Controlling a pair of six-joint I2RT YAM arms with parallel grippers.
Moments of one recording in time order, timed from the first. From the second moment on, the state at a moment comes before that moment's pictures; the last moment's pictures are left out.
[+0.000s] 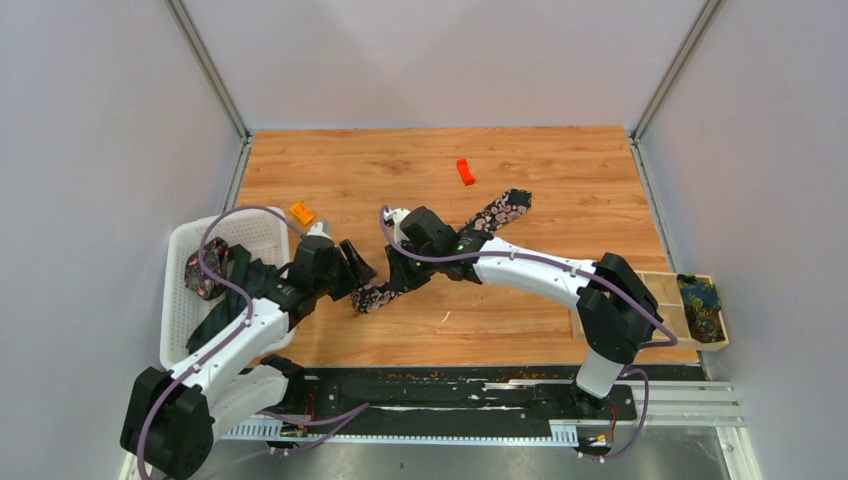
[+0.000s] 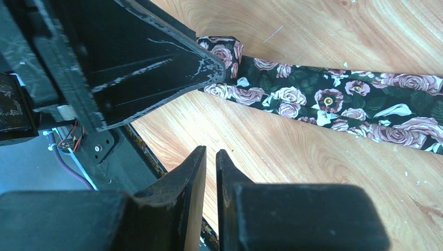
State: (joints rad) left arm -0.43 0.98 0.50 -0.25 0.03 -0.87; right arm 0.97 1.73 1.28 -0.34 -0.22 0.40
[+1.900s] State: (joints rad) left arm -0.43 0.60 0.35 -0.48 -0.09 -0.86; right arm 0.97 2.15 1.63 -0.48 -0.23 0.34
